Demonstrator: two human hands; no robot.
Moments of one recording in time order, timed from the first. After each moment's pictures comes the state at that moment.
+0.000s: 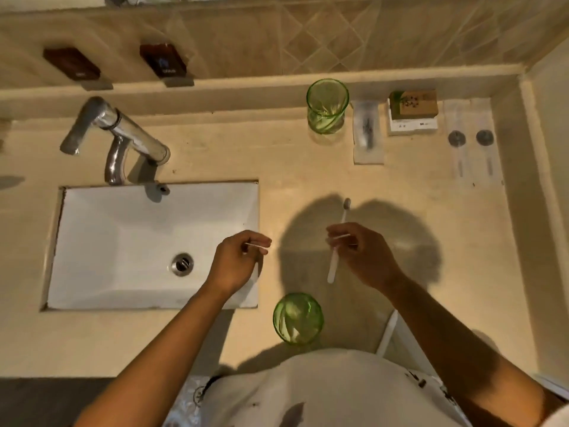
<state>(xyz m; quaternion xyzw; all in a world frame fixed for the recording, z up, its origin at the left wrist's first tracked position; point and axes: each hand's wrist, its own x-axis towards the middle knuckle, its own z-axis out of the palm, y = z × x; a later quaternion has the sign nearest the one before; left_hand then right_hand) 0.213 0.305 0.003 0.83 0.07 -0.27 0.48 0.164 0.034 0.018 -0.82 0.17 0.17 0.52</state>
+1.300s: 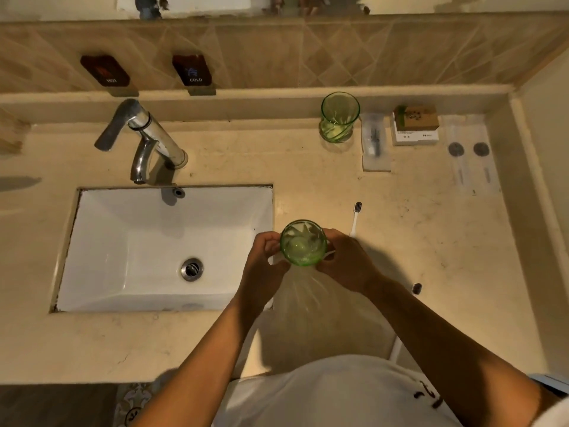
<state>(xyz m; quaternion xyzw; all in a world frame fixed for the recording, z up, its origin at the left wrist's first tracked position) 0.183 0.292 0.012 0.78 0.06 -0.21 0.58 0.172 0.100 0.027 -0.89 0.04 0.14 0.43</state>
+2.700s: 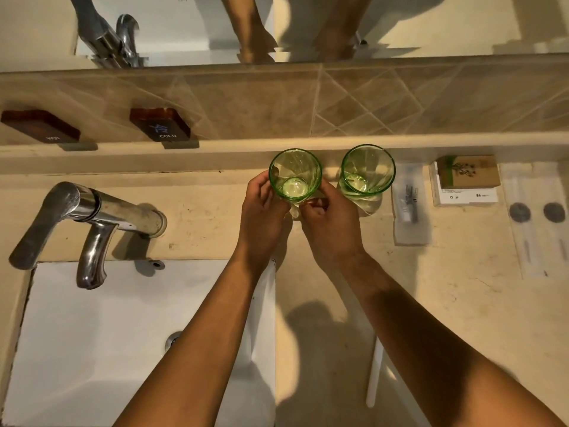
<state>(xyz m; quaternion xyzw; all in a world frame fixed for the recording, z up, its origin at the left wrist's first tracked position) 0.431 0.233 -0.008 0.70 0.11 -0.12 0.70 0.410 0.112 -0.027 -0.77 0.22 0.00 0.61</state>
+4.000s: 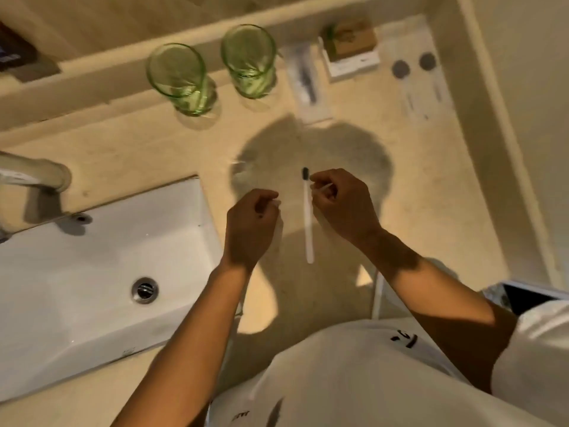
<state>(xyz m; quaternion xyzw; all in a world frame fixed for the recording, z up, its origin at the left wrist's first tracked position) 0.248 0.207 -0.004 0.83 -0.04 -0.28 0.48 0.189 0.027 0.003 -0.87 0.28 0.00 0.40</state>
